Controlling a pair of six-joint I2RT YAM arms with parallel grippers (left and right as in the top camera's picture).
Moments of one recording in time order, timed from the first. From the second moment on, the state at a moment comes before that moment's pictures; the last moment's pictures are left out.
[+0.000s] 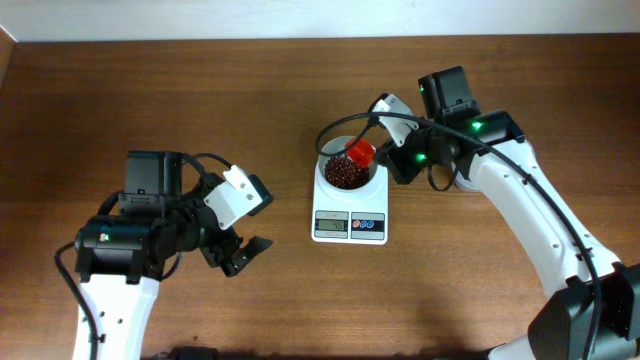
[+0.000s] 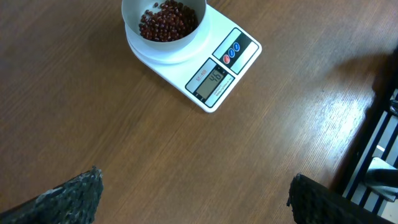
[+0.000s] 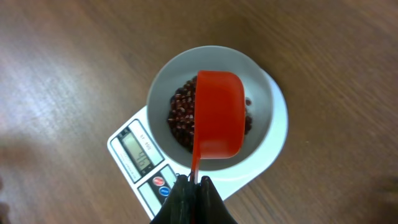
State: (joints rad) left arm -0.05 1.10 1.17 -1.19 0.52 0.80; right arm 0.30 1.67 1.42 -0.84 -0.45 -0.40
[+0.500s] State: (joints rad) left arm -0.05 1.10 1.17 -1.19 0.52 0.80; right arm 0.33 1.67 1.43 -0.80 -0.38 -0.39
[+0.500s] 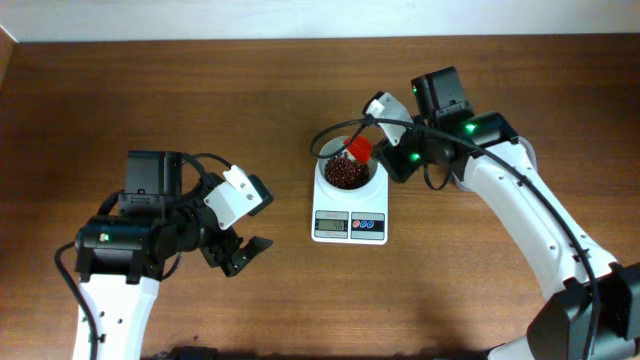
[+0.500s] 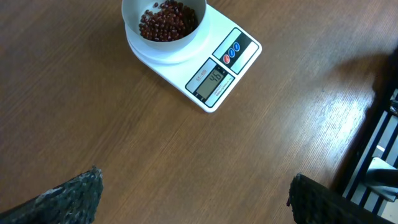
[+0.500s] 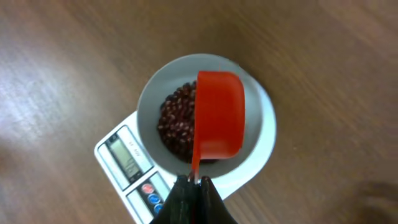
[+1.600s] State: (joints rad) left arm -0.05 1.10 1.17 -1.19 0.52 0.80; right arm -0.06 1.79 1.52 -1.07 0.21 -0.25
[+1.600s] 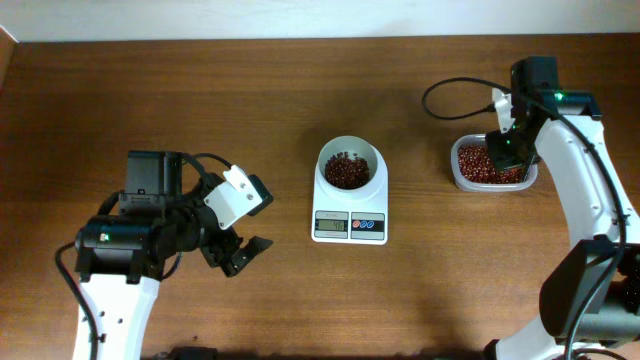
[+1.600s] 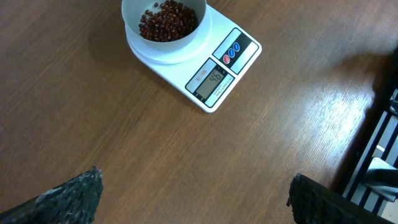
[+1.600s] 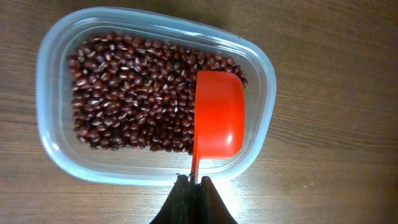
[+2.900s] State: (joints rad) left arm -0.05 1.10 1.17 -1.19 0.52 0.80; right arm -0.41 1.85 1.51 -1.10 -0.49 -0.26
